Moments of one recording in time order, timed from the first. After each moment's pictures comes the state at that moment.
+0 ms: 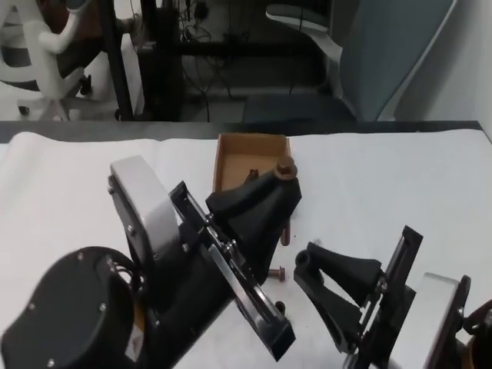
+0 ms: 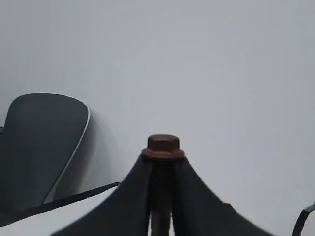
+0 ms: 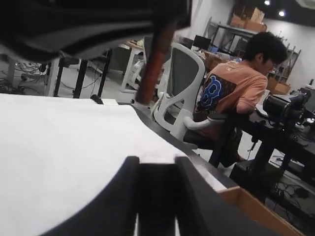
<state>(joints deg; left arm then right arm) -52.9 70.7 -17.7 -65.4 1.5 -8.8 48.6 64.1 -7.1 -56.9 -1.5 -17.9</state>
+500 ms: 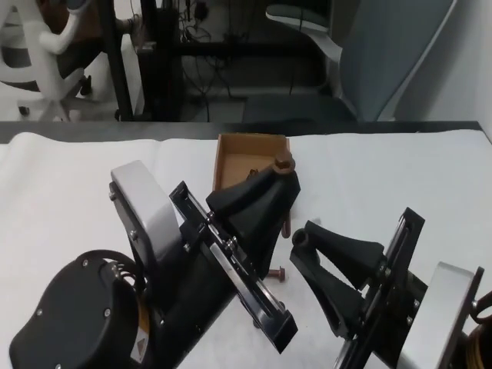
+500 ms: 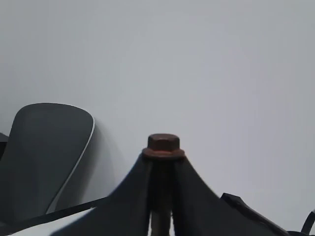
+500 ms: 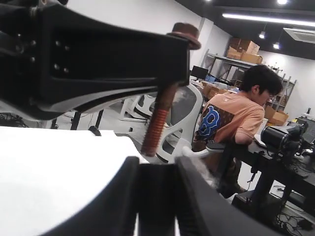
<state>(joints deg) -52.8 73.4 -17.7 -70.3 0.0 -8.9 48.6 65.7 -8.3 -62.5 -2.7 -17.9</state>
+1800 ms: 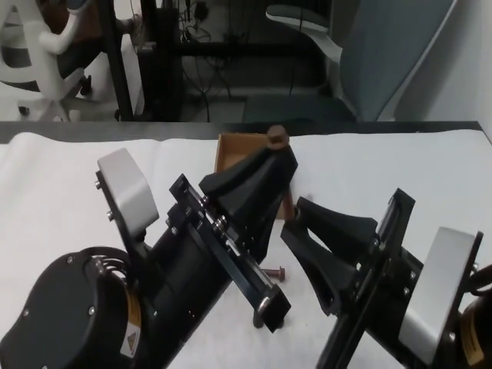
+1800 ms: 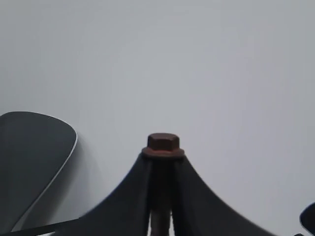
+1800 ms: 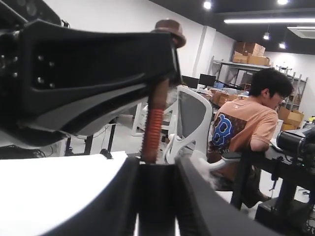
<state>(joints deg) -53.0 73.4 -18.2 -74.6 0.0 -16.7 48.6 66.2 -12.4 -62.0 -3.8 -10.9</state>
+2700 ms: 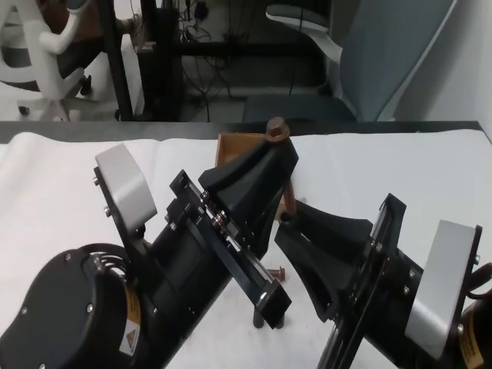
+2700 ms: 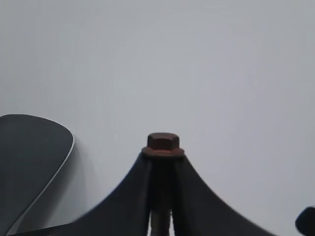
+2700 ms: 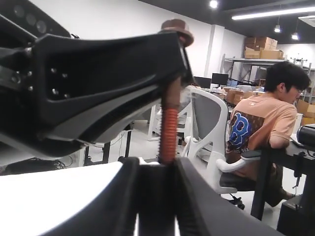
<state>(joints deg) -53.0 73.4 -18.6 -74.3 0.0 -17.1 50.1 66.4 -12.6 -62.6 -4.3 -6.7</state>
